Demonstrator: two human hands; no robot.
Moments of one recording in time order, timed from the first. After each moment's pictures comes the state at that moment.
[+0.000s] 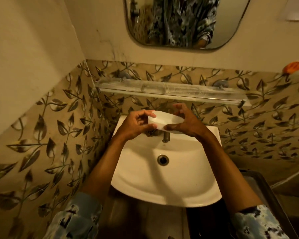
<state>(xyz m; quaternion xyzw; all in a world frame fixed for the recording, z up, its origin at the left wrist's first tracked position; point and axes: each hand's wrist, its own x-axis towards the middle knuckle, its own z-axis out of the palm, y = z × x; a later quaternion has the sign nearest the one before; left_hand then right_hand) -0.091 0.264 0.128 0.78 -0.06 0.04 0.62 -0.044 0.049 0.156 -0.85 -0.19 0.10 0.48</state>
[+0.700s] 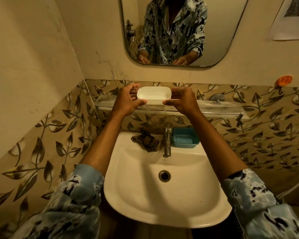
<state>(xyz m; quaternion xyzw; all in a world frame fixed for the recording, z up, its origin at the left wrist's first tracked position) -0.001 0.300 0.211 0.84 0.01 0.19 0.51 0.044 0.093 0.212 -0.82 -0.15 -0.04 0.55</state>
